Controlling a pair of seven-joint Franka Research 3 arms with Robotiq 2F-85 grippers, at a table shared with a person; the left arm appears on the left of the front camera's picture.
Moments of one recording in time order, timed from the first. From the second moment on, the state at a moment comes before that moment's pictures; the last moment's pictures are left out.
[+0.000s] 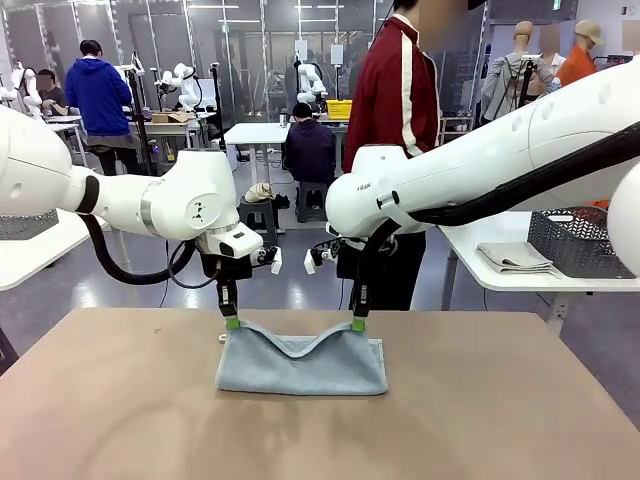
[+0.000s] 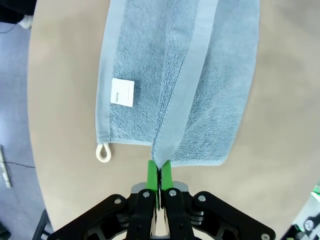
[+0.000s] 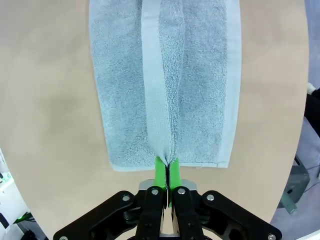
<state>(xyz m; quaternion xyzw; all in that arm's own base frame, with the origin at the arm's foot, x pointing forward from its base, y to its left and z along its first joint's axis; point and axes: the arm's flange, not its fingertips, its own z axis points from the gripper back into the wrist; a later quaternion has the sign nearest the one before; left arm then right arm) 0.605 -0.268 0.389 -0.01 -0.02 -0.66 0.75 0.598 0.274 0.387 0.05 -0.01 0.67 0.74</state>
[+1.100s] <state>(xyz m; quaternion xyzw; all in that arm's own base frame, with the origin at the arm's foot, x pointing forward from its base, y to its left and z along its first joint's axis) 0.673 -0.283 0.360 -0.05 0.01 -0.65 0.76 0.659 0.248 0.359 0.07 0.01 0.63 0.78</state>
